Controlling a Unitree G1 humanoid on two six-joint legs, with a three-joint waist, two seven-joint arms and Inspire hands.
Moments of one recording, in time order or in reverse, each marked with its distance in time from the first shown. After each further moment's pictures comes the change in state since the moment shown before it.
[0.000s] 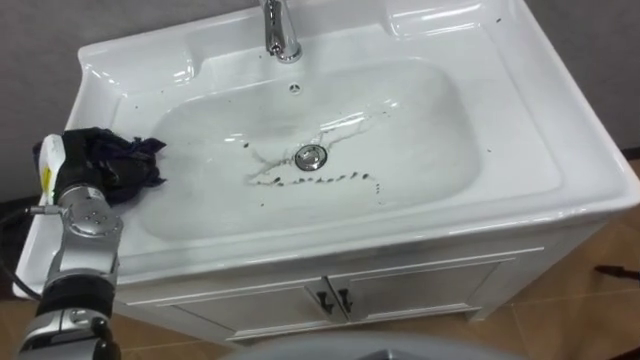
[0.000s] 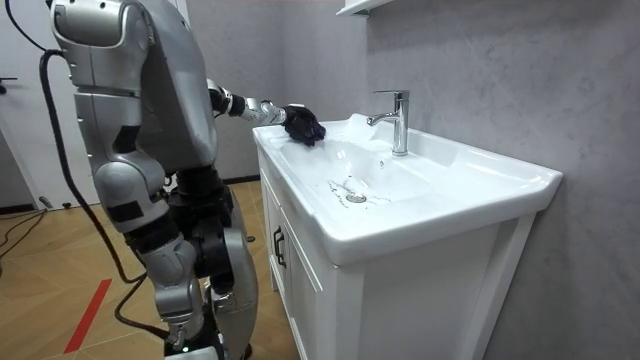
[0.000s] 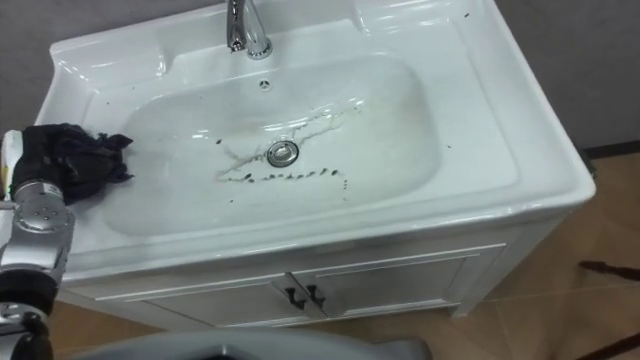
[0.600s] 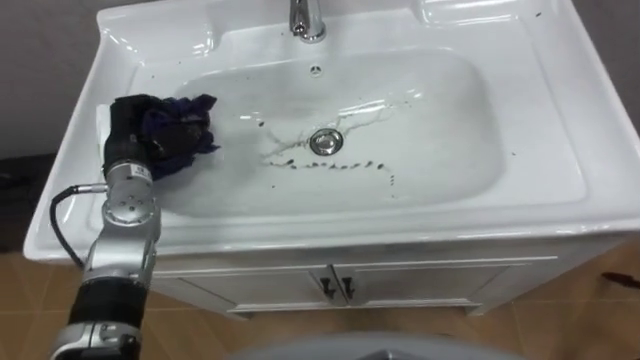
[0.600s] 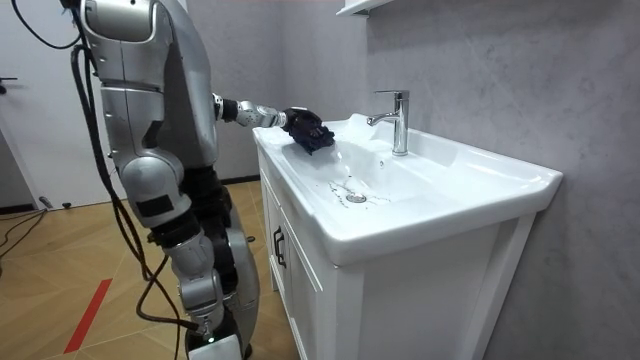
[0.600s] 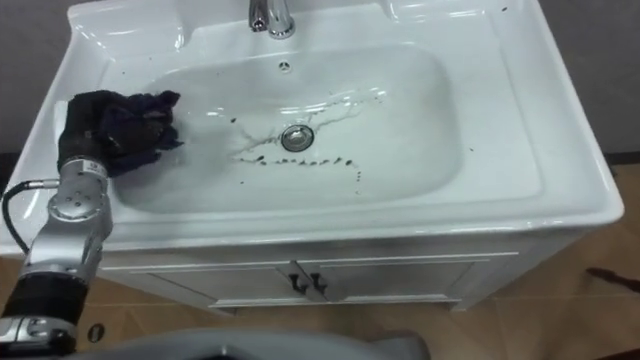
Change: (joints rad) left arm 0.073 -0.110 -0.129 -0.373 -0.171 0.039 -0.031; right arm -0.046 0.000 0.088 0.028 0.033 -0.078 -0.001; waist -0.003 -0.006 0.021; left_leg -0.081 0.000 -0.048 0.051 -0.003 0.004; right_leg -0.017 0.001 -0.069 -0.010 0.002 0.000
